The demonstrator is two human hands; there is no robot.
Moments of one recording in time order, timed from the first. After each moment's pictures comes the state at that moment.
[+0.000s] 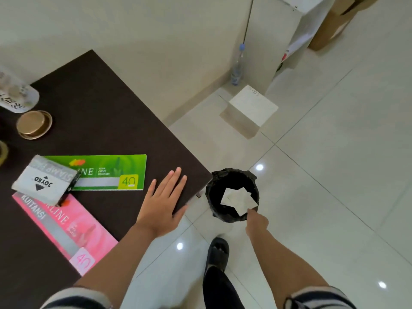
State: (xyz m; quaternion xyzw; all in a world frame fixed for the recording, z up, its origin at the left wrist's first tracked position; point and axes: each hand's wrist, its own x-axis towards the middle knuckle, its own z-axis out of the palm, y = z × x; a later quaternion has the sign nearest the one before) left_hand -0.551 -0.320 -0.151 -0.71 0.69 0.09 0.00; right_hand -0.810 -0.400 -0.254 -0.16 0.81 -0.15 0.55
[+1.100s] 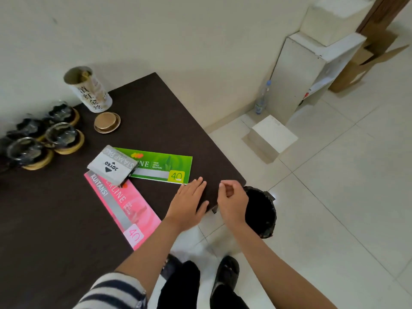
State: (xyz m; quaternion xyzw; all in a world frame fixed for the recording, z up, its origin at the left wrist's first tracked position) left_hand -0.534 -0.288 -0.122 -0.74 0.65 0.16 -0.09; right_hand -0.661 -0.359 -0.122 -0.57 0.58 -0.36 0.45
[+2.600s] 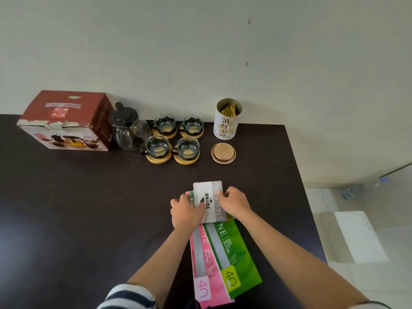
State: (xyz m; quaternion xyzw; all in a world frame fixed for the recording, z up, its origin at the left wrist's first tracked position) left_hand -0.311 -0.226 -0.086 -0.91 -0.07 0.25 -0.34; right_hand -0.340 -0.373 -0.084 -0.83 0.38 0.18 0.36
